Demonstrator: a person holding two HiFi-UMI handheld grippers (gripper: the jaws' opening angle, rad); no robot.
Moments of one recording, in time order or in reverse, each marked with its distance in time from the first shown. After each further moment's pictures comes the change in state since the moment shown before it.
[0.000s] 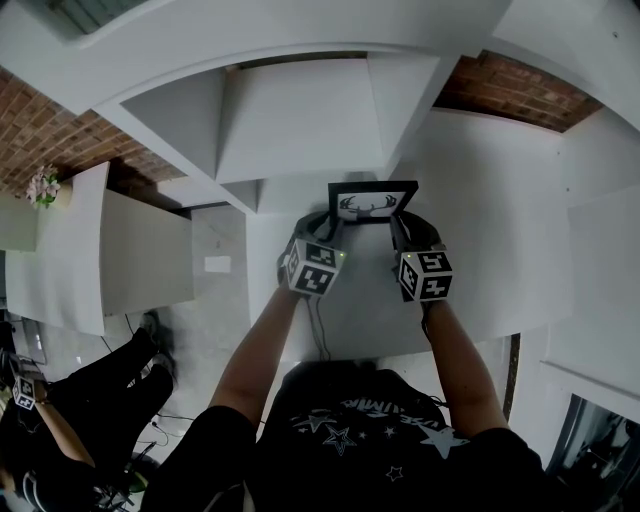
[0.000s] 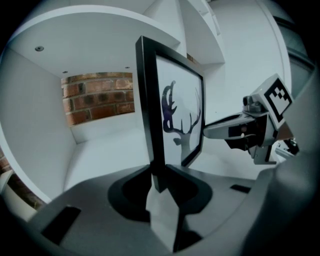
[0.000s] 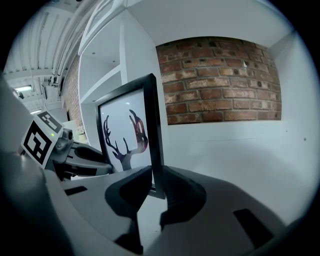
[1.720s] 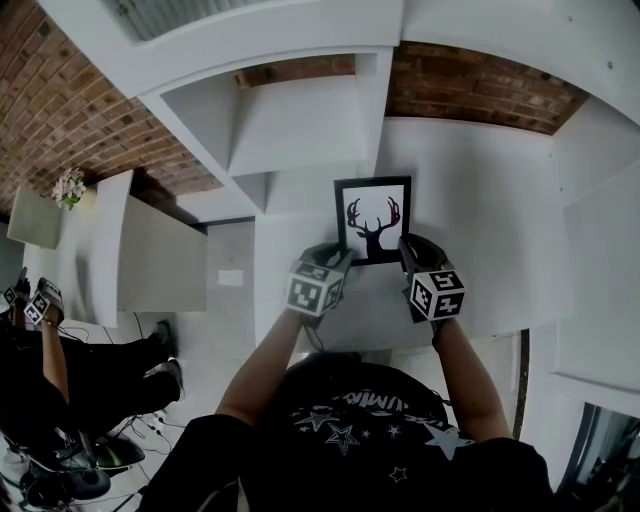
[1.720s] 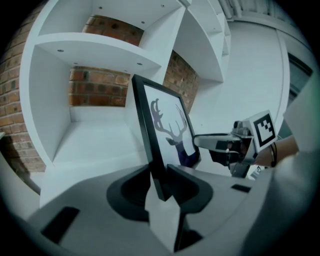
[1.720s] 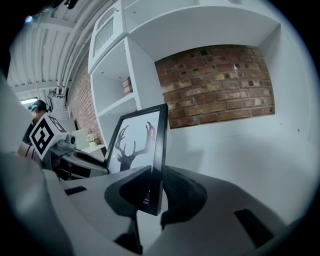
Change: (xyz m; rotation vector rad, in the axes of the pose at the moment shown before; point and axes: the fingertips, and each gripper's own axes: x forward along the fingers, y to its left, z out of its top) left arm -0.065 -0.070 -0.004 -0.207 0.010 -0.167; right arm -0.075 0.006 -0.011 0.057 -0.039 0.077
